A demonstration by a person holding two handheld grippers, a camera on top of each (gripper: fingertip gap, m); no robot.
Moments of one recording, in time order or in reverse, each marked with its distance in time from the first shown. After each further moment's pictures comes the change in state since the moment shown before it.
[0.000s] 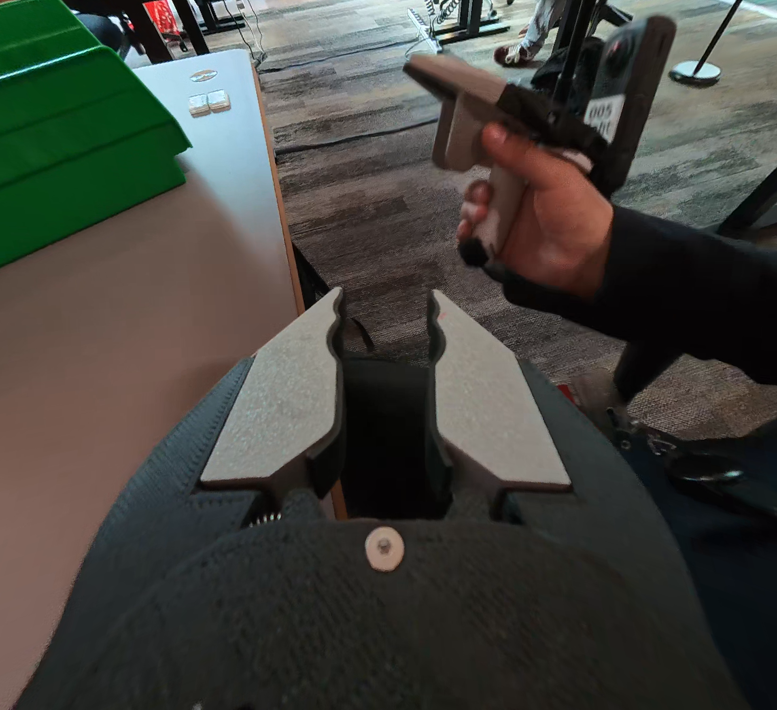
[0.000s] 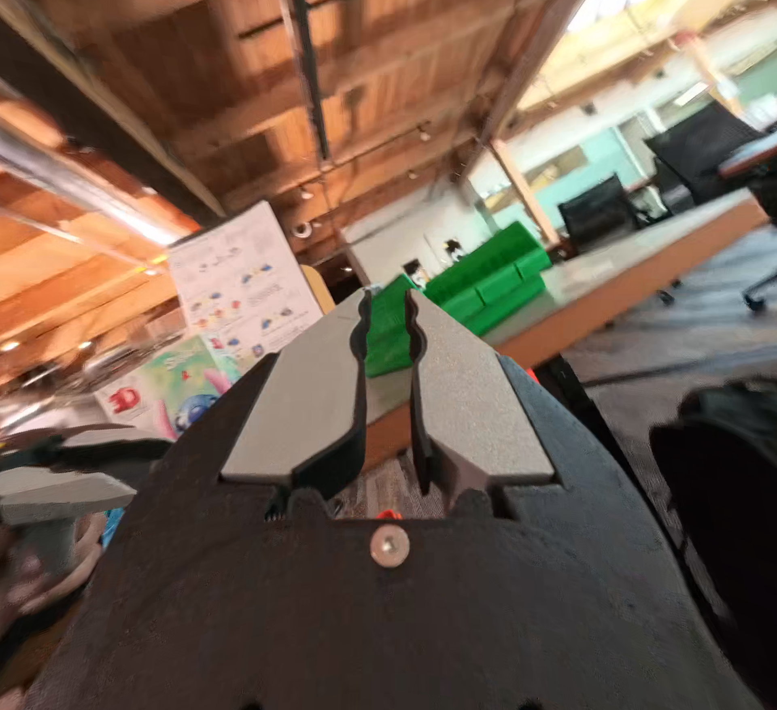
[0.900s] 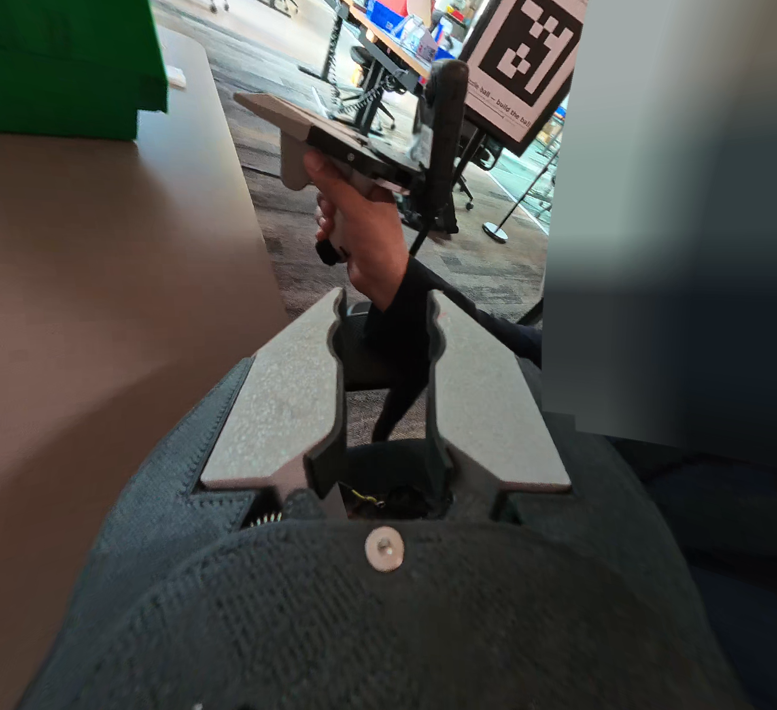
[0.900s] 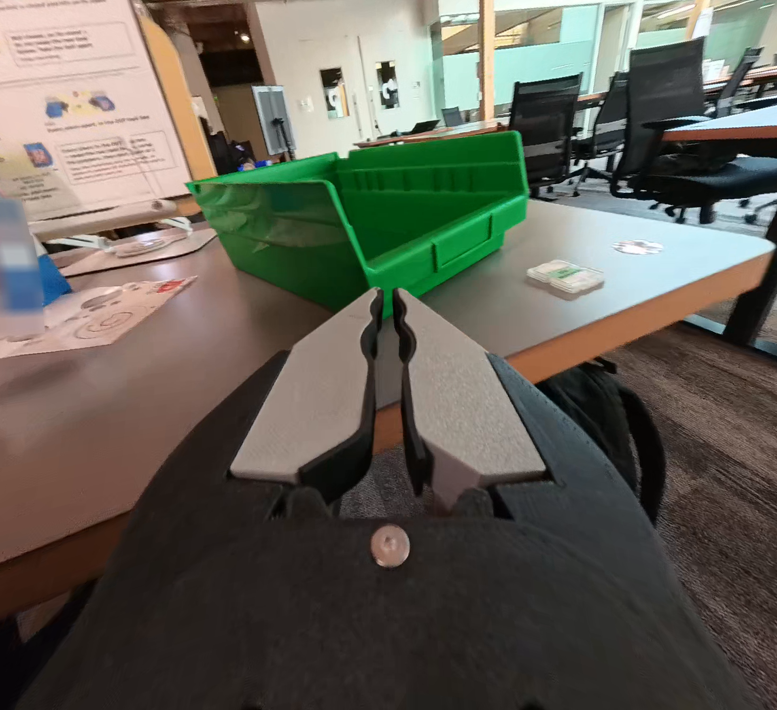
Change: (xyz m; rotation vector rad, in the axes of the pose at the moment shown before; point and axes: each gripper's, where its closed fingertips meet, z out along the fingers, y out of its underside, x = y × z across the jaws) left arm -0.029 -0.014 -0.024 0.171 0.295 -0.444; right arm 0.045 0.079 0.112 -0.450 0.141 -0.402
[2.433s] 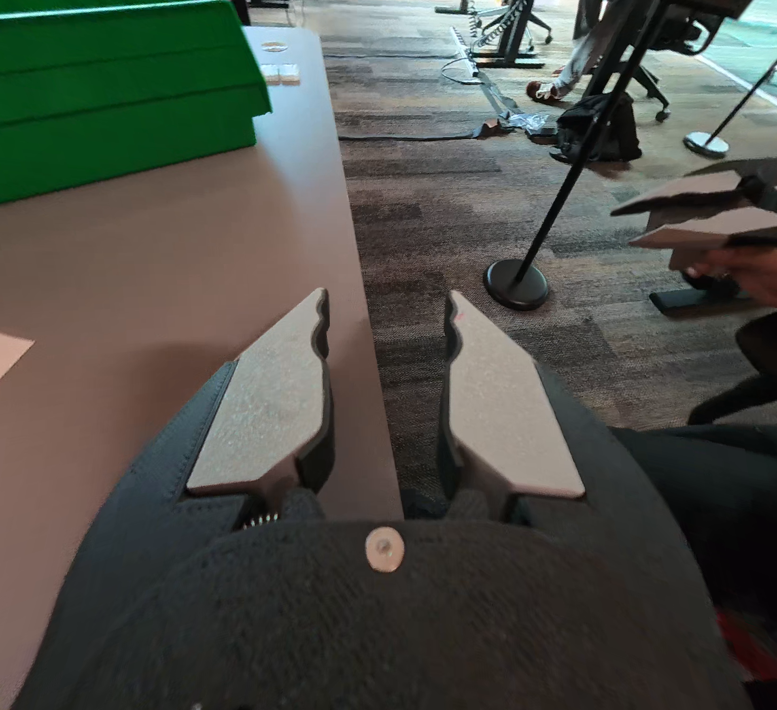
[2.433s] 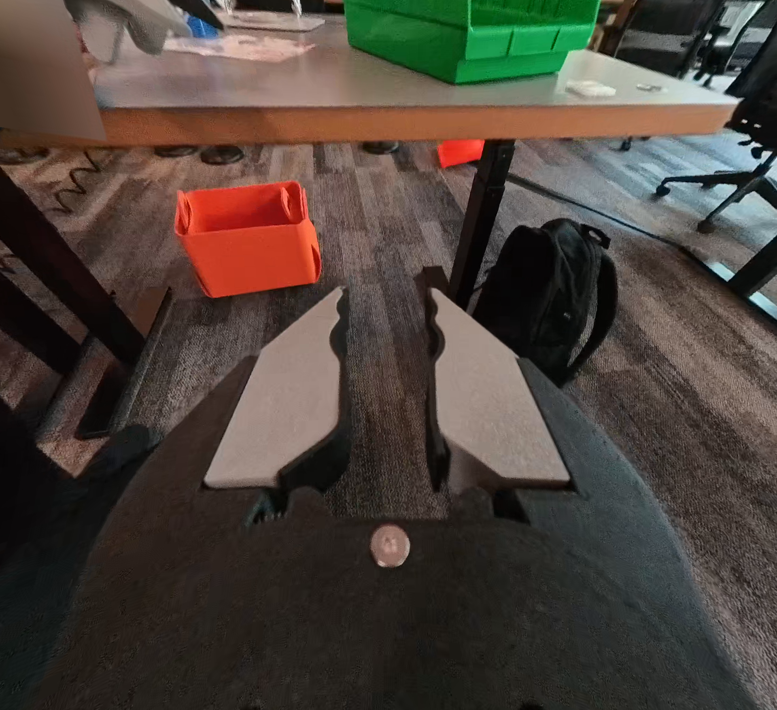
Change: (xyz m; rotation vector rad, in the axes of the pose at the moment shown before) left arm -0.024 0.013 -0.004 -0.117 -0.362 0.275; right arm -0.012 0.062 -0.284 -0.325 -0.181 -0.210
